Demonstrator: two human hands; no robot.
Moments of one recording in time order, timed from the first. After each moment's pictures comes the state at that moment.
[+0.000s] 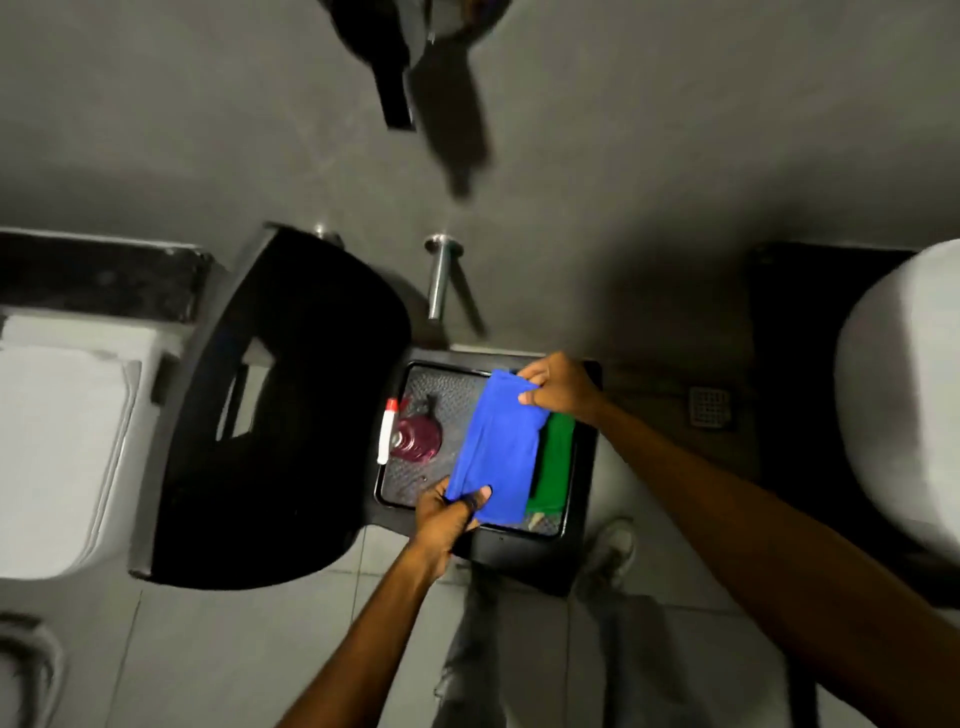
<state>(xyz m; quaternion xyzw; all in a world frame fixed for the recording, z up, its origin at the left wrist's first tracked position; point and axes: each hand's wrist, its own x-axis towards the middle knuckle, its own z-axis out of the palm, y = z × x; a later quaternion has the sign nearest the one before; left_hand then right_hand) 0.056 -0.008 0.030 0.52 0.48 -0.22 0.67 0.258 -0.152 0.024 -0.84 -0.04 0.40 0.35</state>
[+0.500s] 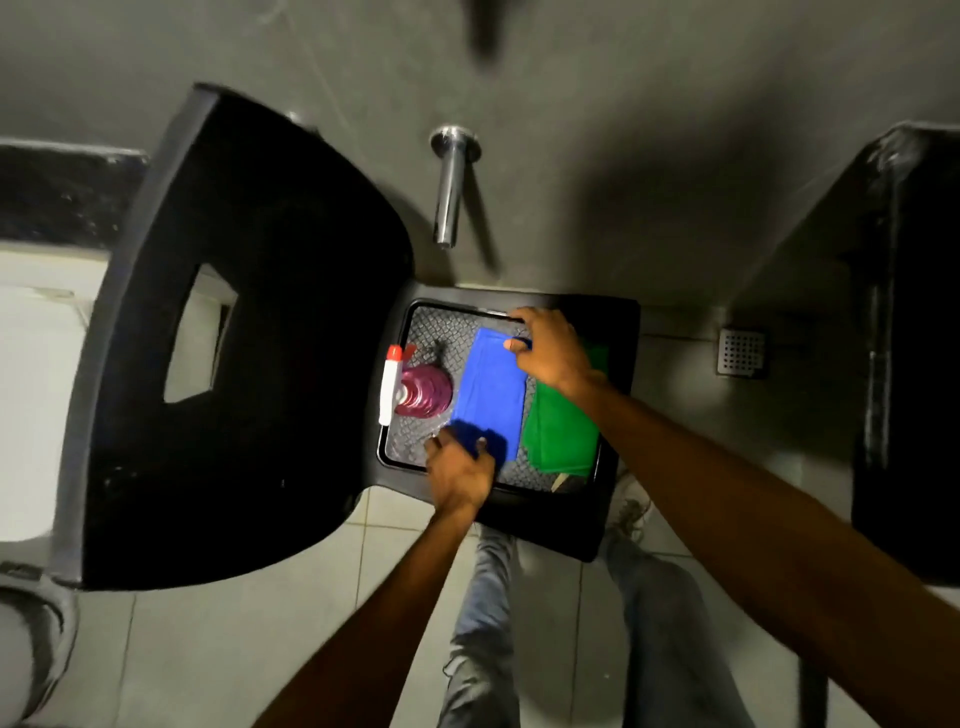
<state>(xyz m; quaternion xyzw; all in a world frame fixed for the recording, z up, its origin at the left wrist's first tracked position) 0.066 -0.006 -0.051 0.76 0.44 -0.26 0.39 0.240 -0.105 -0.075 -0.92 -0.10 0.29 0.25</state>
